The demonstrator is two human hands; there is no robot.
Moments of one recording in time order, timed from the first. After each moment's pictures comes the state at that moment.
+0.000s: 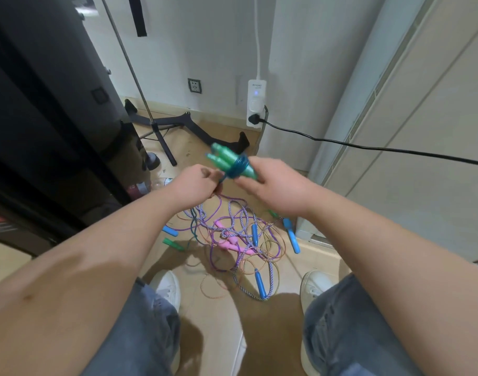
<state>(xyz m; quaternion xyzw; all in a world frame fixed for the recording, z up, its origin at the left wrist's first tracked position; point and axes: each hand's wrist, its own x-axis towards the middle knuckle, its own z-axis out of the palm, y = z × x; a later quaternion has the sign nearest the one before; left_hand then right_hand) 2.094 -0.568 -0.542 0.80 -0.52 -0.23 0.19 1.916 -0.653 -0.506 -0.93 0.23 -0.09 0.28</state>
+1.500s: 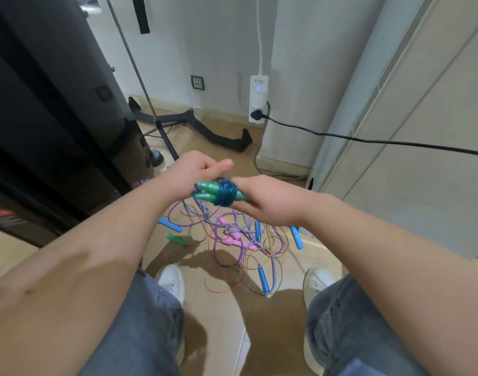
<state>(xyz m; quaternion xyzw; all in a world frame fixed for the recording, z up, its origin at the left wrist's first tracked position) 2.106 -0.558 -0.531 0.76 -0.53 -0.25 0.27 1.916 -0.640 -0.526 -0.97 0.08 0.00 0.24</state>
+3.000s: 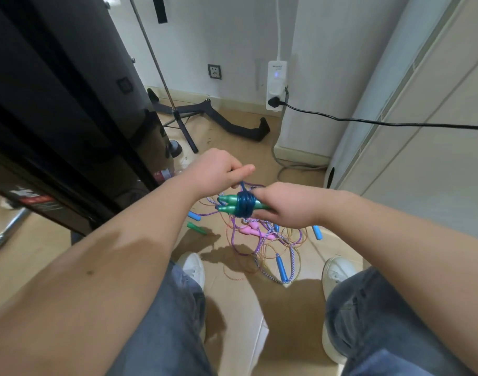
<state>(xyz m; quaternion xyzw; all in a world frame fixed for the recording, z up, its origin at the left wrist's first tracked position) 2.101 -0.548 -0.537 0.76 -0.62 -0.14 0.12 1.918 -0.631 -0.549 -0.97 0.09 0.12 0.19</state>
